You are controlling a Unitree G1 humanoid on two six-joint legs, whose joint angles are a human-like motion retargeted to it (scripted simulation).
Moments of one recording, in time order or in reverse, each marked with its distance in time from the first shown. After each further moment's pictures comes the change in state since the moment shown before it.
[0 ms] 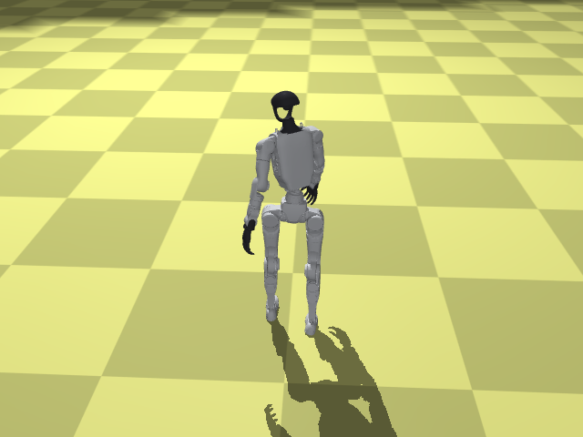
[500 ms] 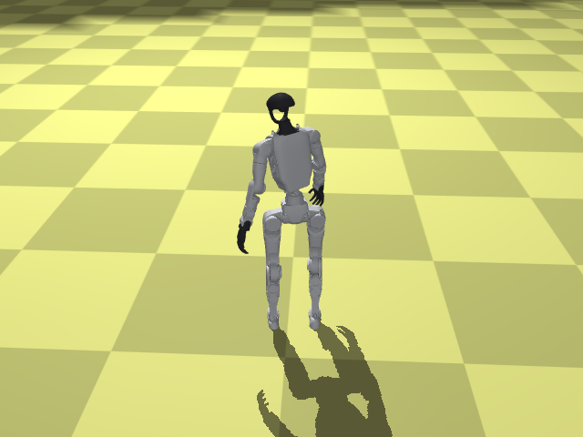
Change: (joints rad) left arm -0.091 0.014 -0.012 -0.045 -0.043 0.012 0.024; right arm 0.084 -0.028 -0.044 0.017 0.088 -0.011 0.015; waist -0.123 0.055 -0.017; left_leg 0.140 0.087 -0.030 -0.035 -0.057 -0.037; right_leg -0.091 0.055 -0.059 0.165 -0.095 -0.158
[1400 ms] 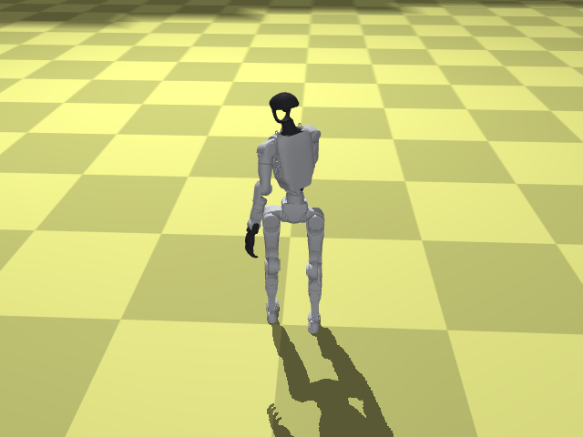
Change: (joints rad) left arm 0.088 -0.002 0.022 0.036 0.040 -0.001 -0.013; right arm -0.180 0.068 0.211 -0.006 -0.207 0.023 -0.007; waist 0.167 -0.079 -0.021; left_leg -0.130 -0.088 0.000 0.072 0.040 0.076; right_leg 0.098 -0.065 0.030 -0.187 0.088 0.144
